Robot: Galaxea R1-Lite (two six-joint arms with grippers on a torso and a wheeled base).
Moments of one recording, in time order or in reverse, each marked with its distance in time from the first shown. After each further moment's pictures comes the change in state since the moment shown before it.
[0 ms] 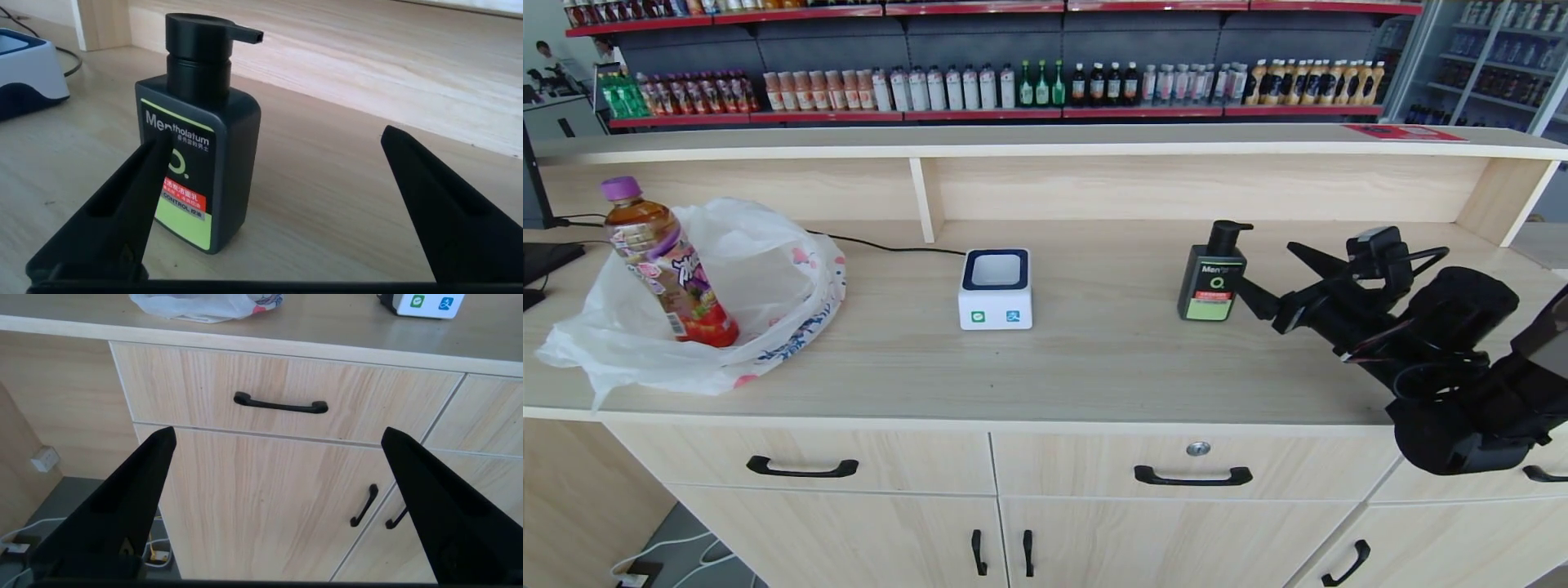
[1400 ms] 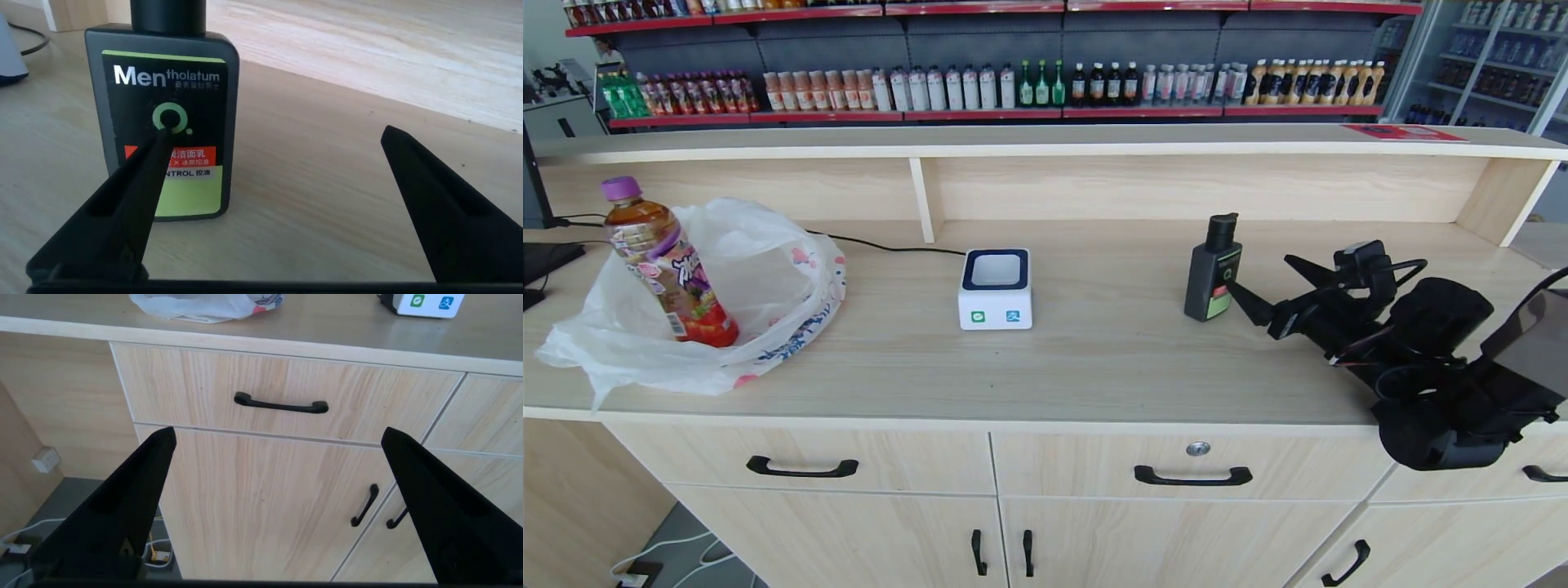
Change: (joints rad) left arm 0.000 0.000 0.000 0.000 0.000 0.004; right arm -0.028 0.091 -0.061 0.000 -0.005 0.003
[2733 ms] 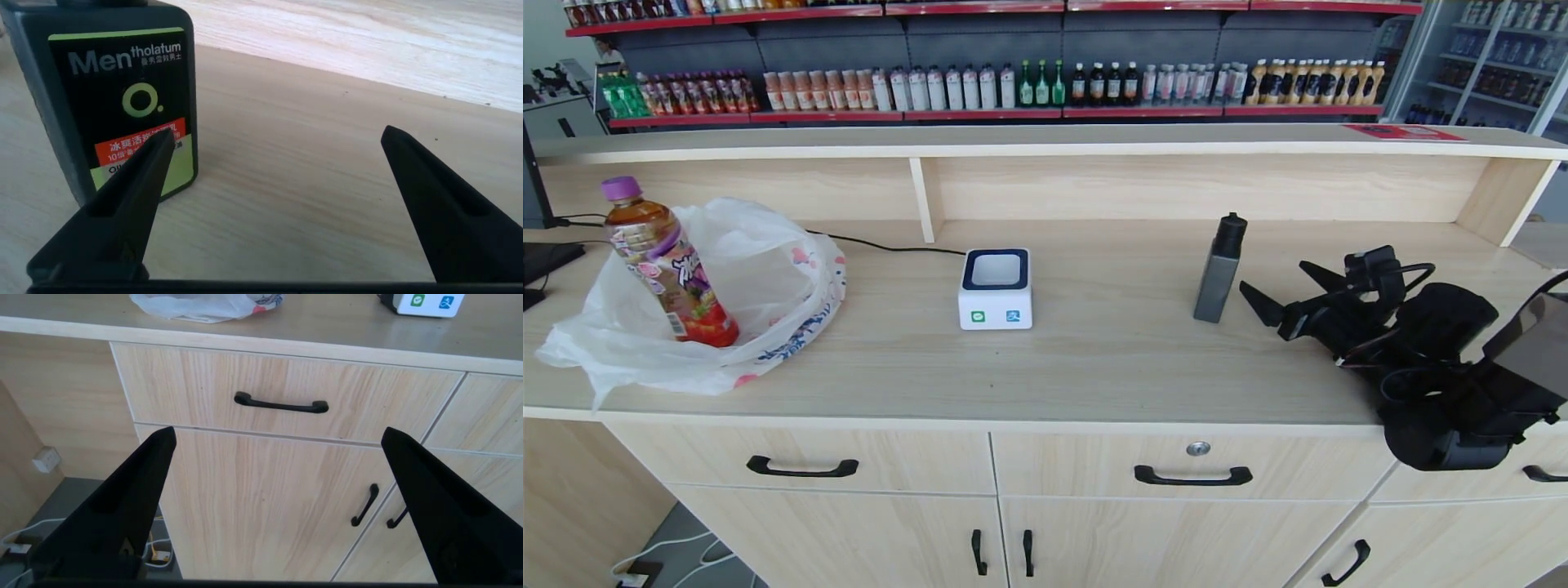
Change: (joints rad) left arm 0.000 0.000 0.000 0.000 0.000 0.000; right arm -0.043 0.015 0.007 0.000 -0.037 0.022
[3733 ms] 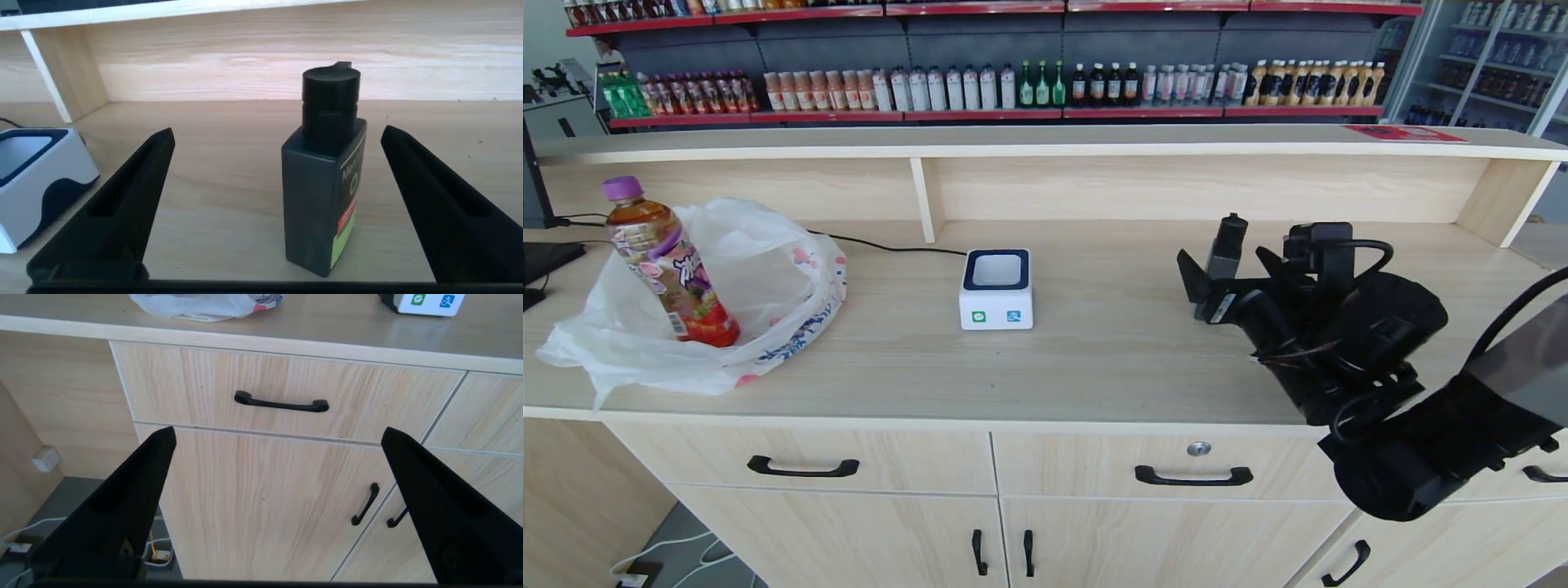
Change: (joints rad) left arm 0.000 0.000 0.000 0.003 0.000 0.001; right arm 0.416 -0.178 0.105 0.000 -0.591 0.060
